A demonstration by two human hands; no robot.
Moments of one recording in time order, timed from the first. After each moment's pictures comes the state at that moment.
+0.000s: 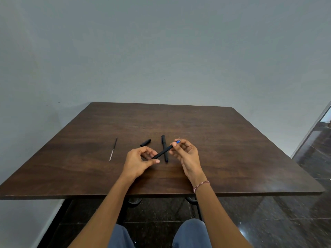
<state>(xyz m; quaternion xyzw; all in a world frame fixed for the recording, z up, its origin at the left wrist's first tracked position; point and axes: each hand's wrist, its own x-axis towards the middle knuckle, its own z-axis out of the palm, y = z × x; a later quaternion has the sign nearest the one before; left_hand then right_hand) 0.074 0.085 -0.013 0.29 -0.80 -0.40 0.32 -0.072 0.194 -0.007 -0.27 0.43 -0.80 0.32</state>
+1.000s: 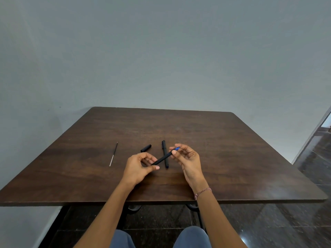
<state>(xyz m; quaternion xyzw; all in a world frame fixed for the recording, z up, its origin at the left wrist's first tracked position) 0.073 0.082 -0.014 0.29 -0.80 -0.41 0.31 -0.075 0.197 -0.010 -0.33 0.45 -0.78 0.28</state>
